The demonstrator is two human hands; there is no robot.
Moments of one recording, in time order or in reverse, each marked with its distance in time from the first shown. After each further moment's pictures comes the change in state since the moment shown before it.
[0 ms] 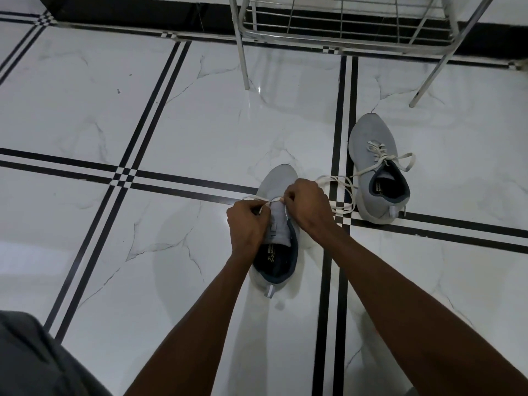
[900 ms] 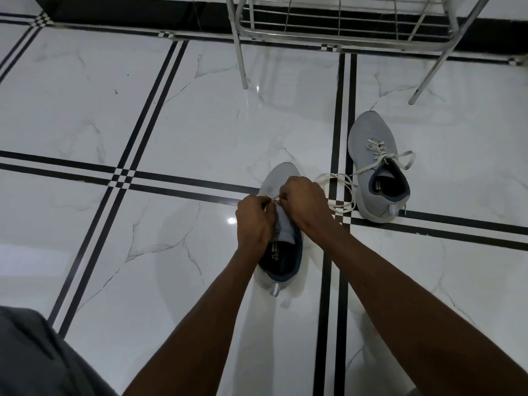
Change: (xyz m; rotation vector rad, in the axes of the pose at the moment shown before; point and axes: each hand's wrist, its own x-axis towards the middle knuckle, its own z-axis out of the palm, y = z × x) left_hand 0.007 0.003 0.016 0.106 -0.077 0.061; right_hand 0.005 -0.008 -0.004 -0.273 -0.057 -0.149
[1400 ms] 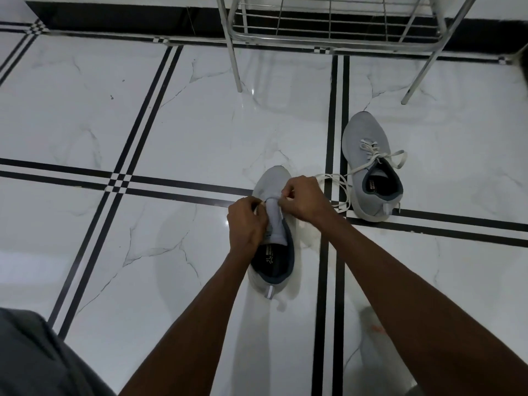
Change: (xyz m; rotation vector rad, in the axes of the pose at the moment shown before) left_hand 0.001 -0.004 -0.004 0.013 0.034 -0.016; right_hand 0.001 0.010 -0.022 0.413 -0.074 0.167
